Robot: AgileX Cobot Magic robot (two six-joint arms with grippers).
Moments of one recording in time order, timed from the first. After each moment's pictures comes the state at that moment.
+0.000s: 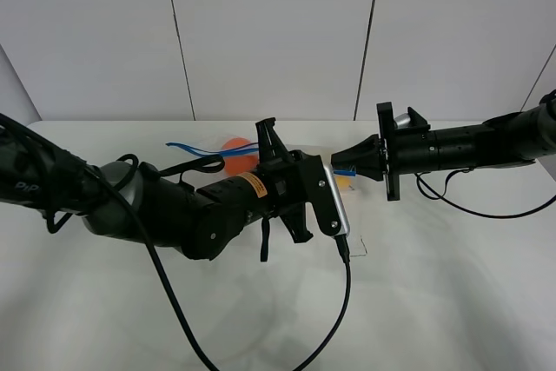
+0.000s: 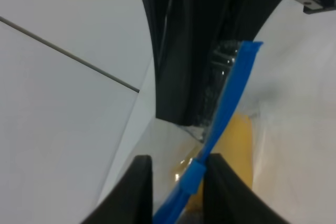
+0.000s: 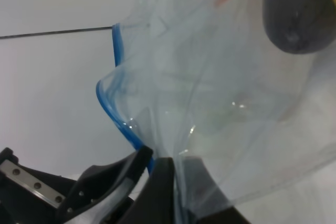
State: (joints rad) left arm -0.84 1.96 -0.92 -0.17 -0.74 1.03; right arm -0.03 2.09 -1.12 1.51 1.20 -0.79
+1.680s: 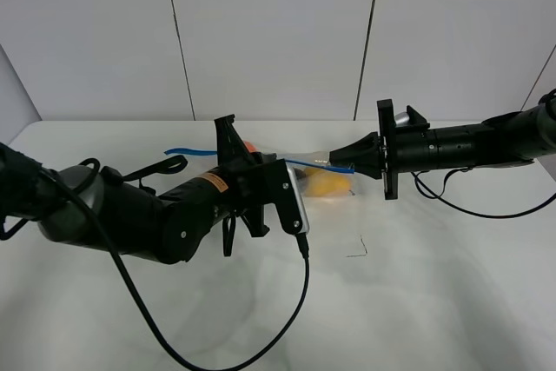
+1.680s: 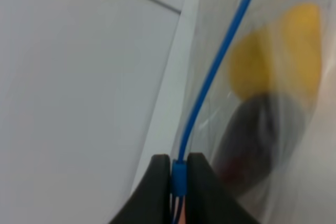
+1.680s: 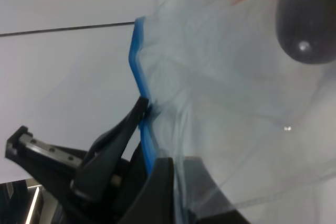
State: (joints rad) left arm -0.79 1.89 -0.80 -0.43 -0.81 1.34; right arm -0.03 2.09 -1.12 1.52 1.22 -0.78
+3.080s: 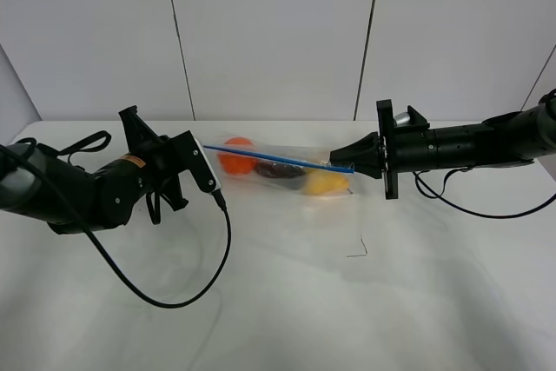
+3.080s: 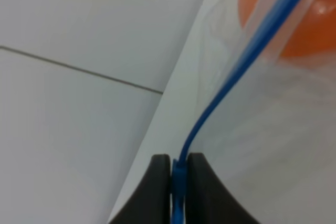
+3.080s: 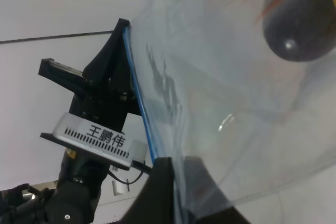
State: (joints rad) left arm -0.44 1.88 -0.71 -0.43 -0.86 1.35; right arm -0.03 2.09 -1.12 1.52 1.20 -0.78
